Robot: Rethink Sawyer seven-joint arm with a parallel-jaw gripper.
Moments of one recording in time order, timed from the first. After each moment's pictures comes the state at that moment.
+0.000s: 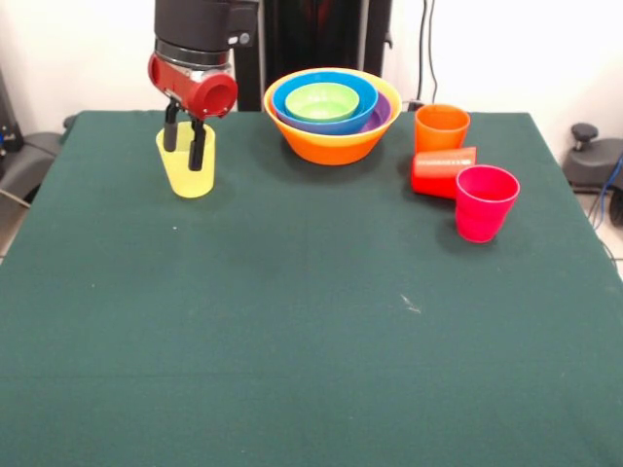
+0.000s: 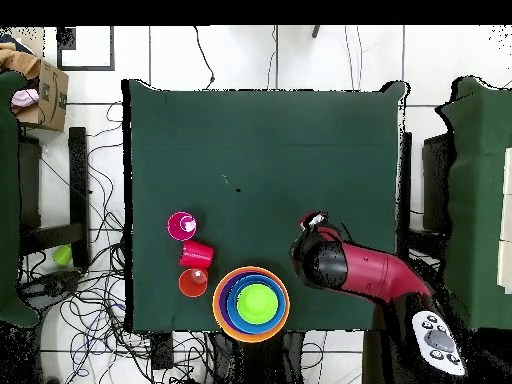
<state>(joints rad) -0.49 -0.69 -0.04 1.85 -0.29 0.16 2.41</state>
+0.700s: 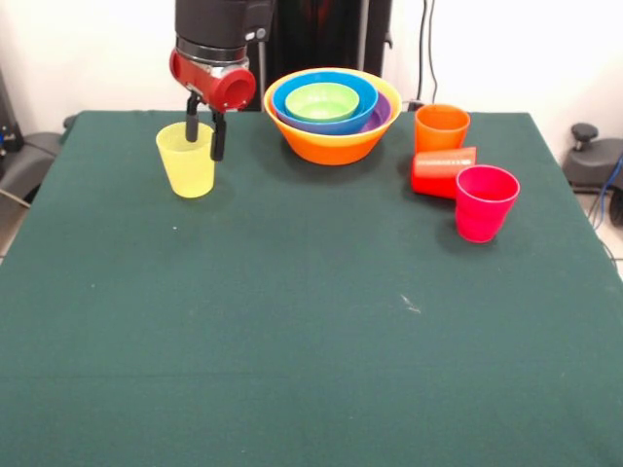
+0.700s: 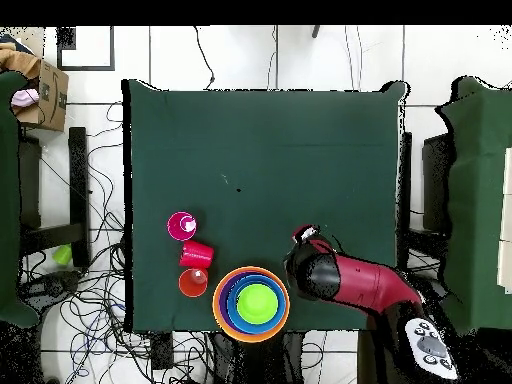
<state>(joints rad) -0.50 -0.69 -0.04 1.92 -0.29 0.16 2.41</state>
